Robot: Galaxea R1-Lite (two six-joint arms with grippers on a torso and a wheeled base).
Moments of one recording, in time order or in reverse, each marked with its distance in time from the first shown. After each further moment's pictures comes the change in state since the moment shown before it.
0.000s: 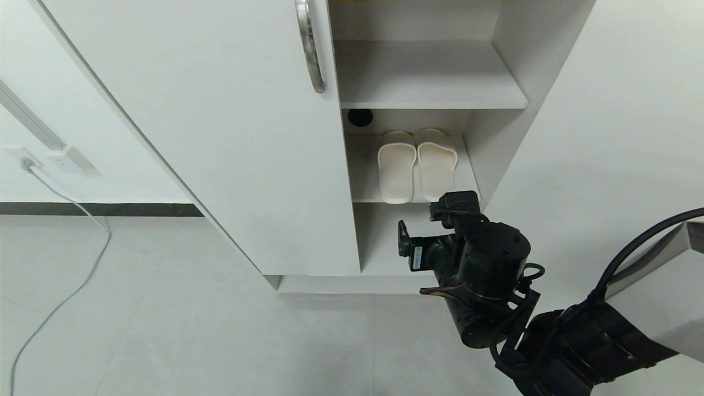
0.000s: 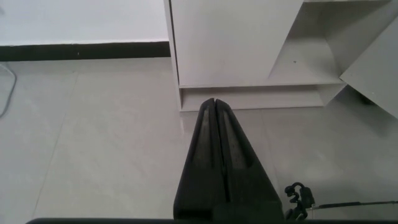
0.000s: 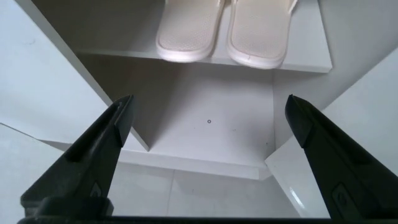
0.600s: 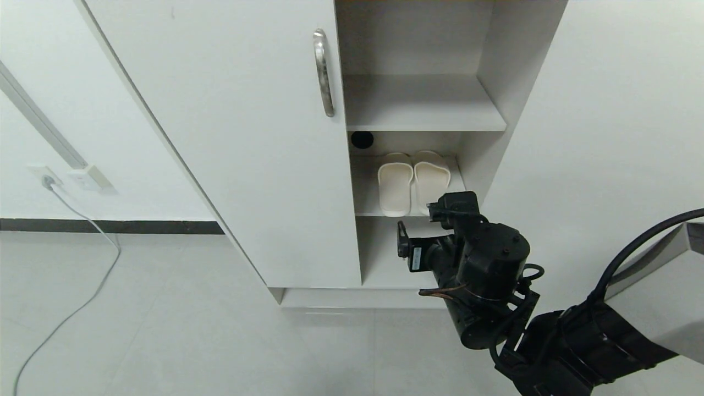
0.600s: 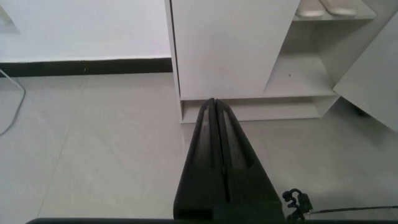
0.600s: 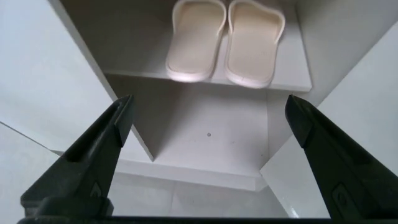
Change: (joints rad) left arm 0.000 0.000 0.000 0.000 0.000 0.000; right arm 0.003 0.000 0.001 -0.001 0.000 0.000
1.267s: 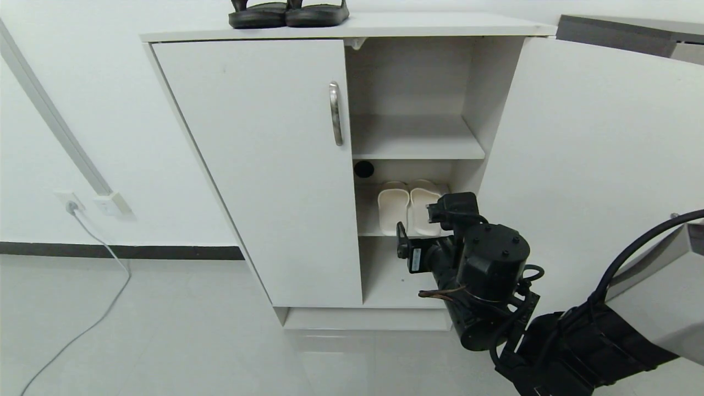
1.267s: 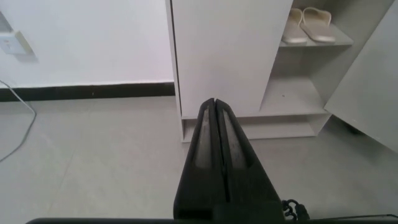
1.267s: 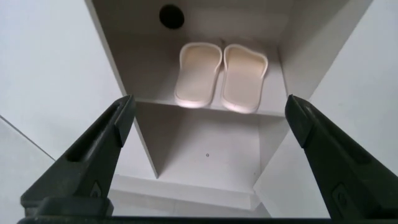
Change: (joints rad) left arm 0.000 0.000 0.000 0.000 0.000 0.000; right arm 0.002 0.000 0.003 0.001 -0.002 -0.001
